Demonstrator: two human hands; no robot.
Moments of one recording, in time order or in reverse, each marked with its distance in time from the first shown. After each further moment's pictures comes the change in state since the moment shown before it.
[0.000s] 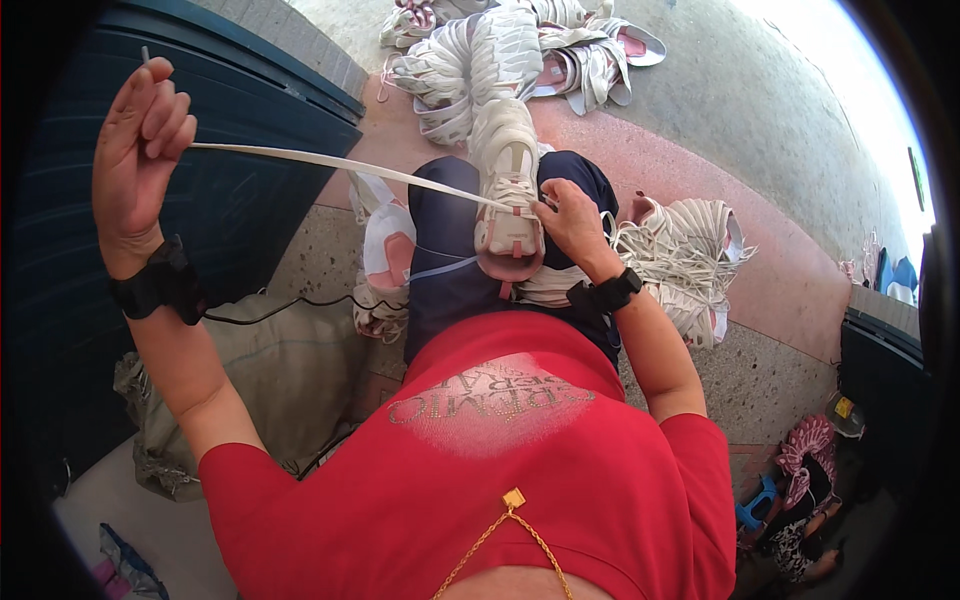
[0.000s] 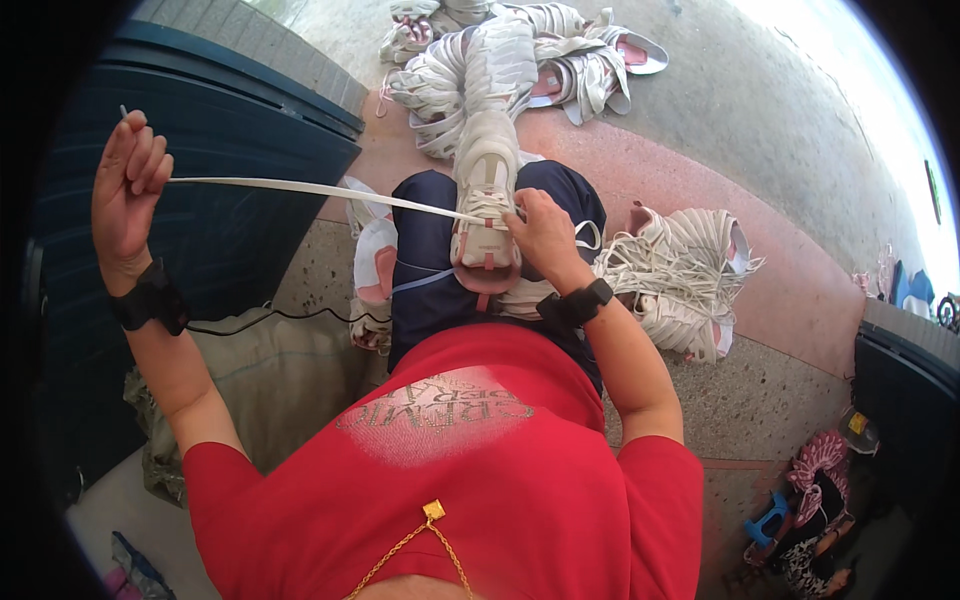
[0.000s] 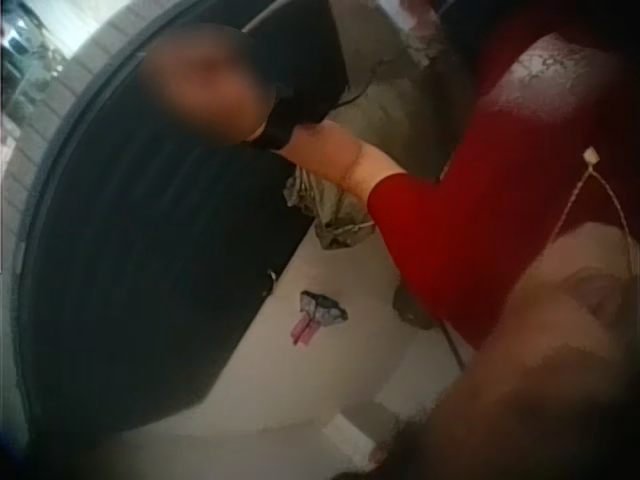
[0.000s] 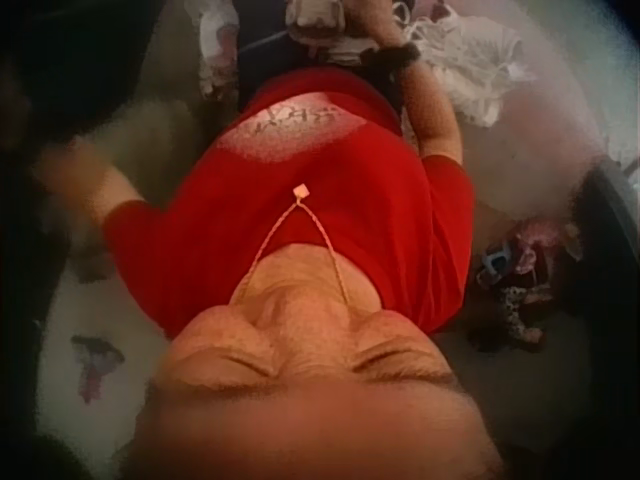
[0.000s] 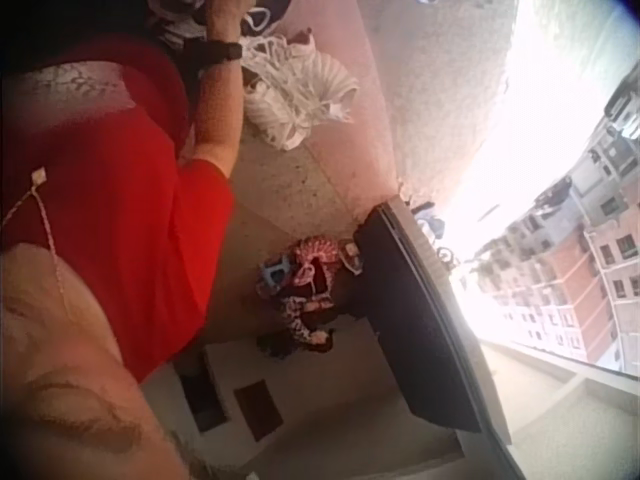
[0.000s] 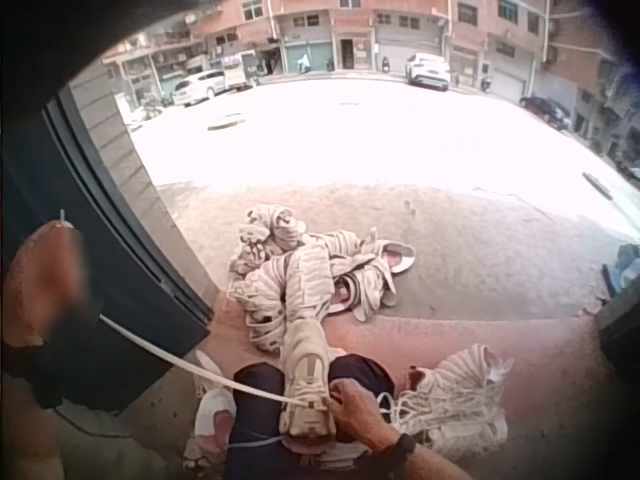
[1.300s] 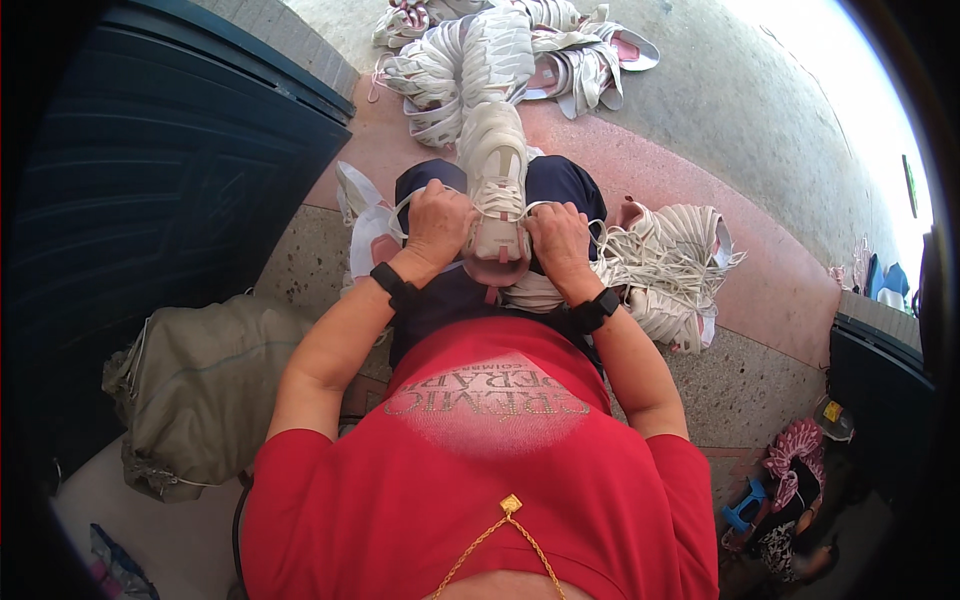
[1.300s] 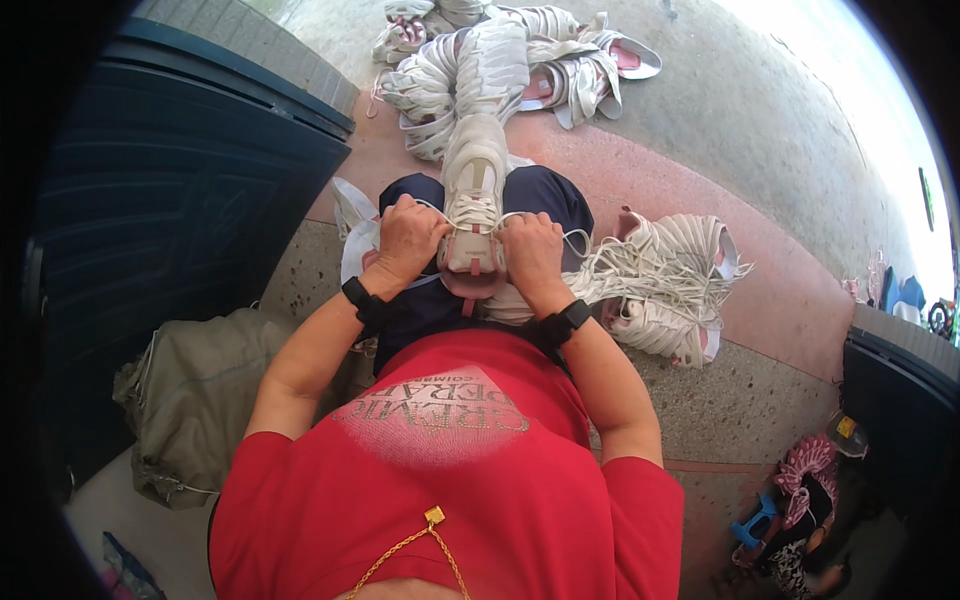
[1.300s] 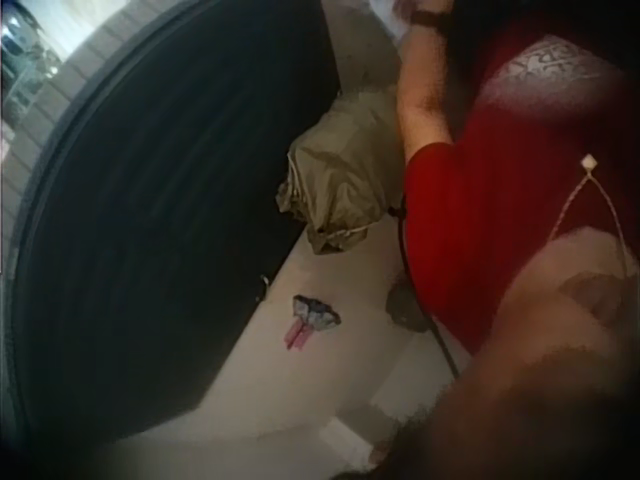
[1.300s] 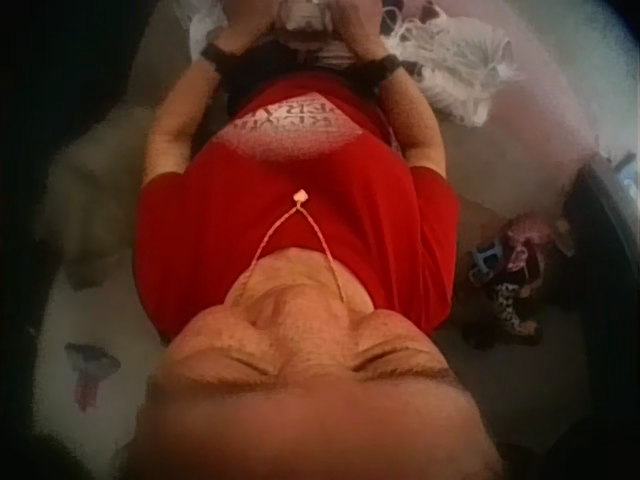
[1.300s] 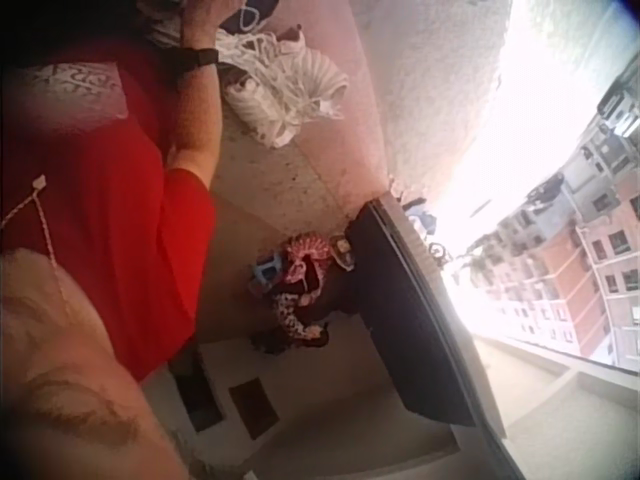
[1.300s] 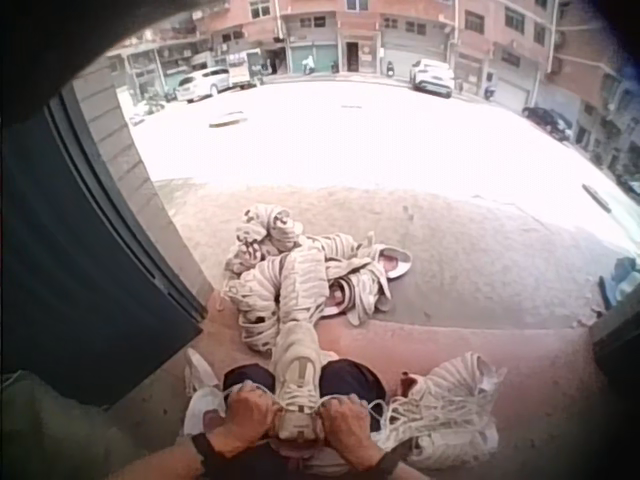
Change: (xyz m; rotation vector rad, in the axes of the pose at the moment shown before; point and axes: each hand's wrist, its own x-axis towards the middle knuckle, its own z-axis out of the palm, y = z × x) left_hand -0.035 -0.314 0.131 1.433 -0.137 0.218; right_hand -0.019 0.013 0.018 -0.411 0.135 -0.198
